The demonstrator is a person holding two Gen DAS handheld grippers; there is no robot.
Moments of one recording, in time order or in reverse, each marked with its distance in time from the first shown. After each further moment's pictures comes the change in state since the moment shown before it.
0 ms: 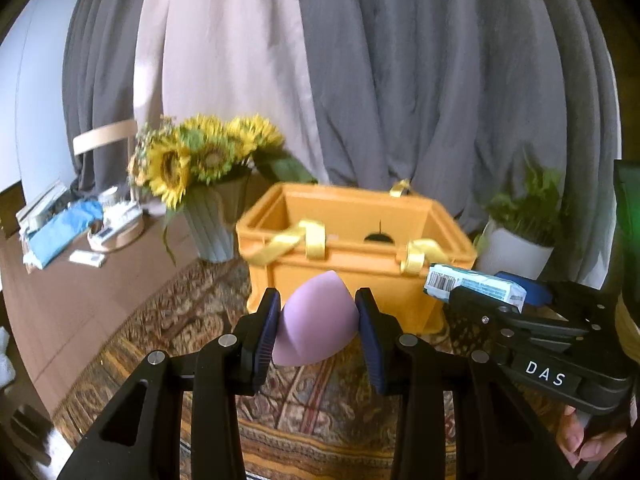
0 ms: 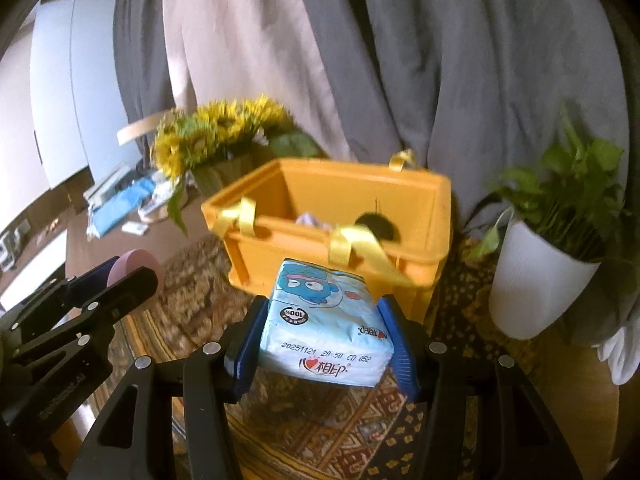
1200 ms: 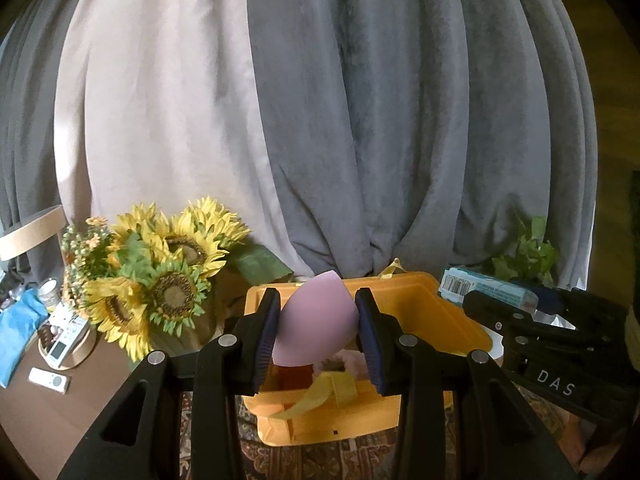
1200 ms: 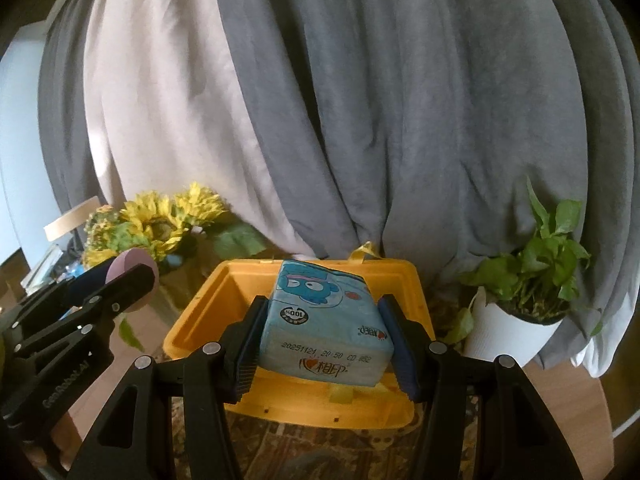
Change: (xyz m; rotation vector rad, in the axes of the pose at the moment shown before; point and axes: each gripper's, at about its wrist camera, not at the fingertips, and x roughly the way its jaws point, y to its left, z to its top) left arm 0.077 0.054 0.117 0.147 -0.077 -0.243; right arm 0.028 0.029 0.096 0.170 -0.142 -0.281
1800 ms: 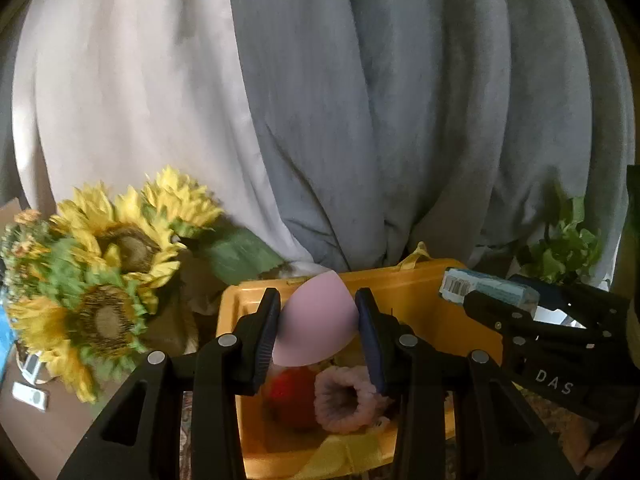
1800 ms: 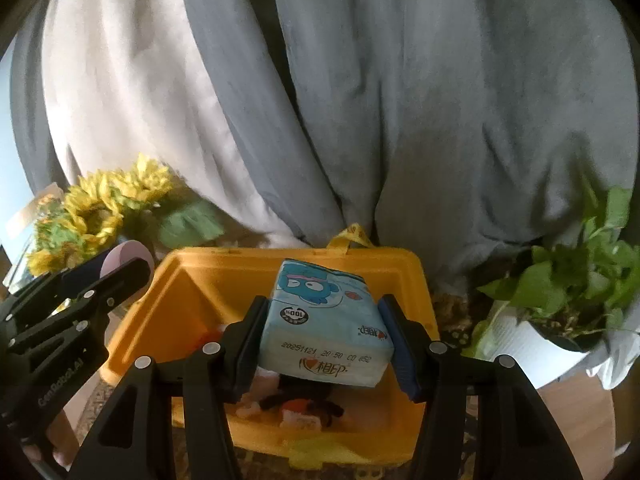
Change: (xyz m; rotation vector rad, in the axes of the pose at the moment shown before) left arm 0.106 0.002 0.006 0.009 0.134 -0.014; right arm 0.099 -0.025 0.012 0.013 0.143 -0.020
